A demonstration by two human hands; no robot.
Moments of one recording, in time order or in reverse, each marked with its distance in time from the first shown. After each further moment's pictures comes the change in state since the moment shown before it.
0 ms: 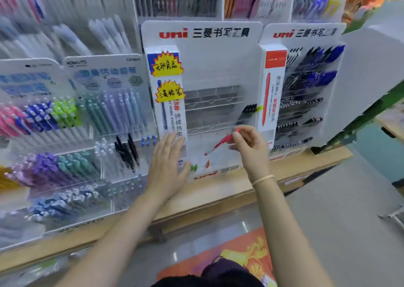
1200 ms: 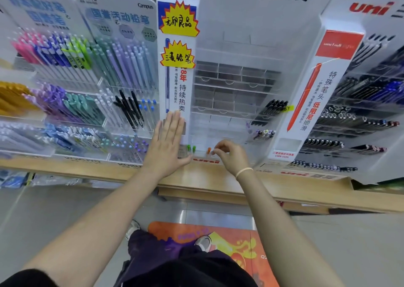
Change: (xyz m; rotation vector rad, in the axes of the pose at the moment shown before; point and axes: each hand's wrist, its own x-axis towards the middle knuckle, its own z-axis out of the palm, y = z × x) left_hand 0.003 -0.003 0.091 0.663 -0.069 -0.200; right_hand 0.090 0.150 -0.023 -0.647 -0.656 0.035
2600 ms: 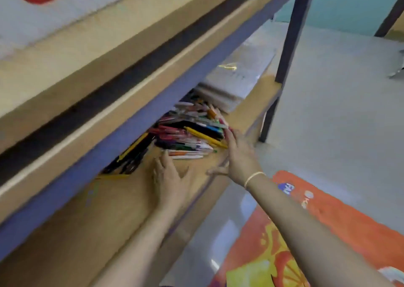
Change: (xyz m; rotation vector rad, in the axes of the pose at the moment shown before) left_hand 0.007 0.377 0.475 -0.628 -0.332 0.171; right_hand -0.054 0.581 0.100 -0.327 0.638 0.418
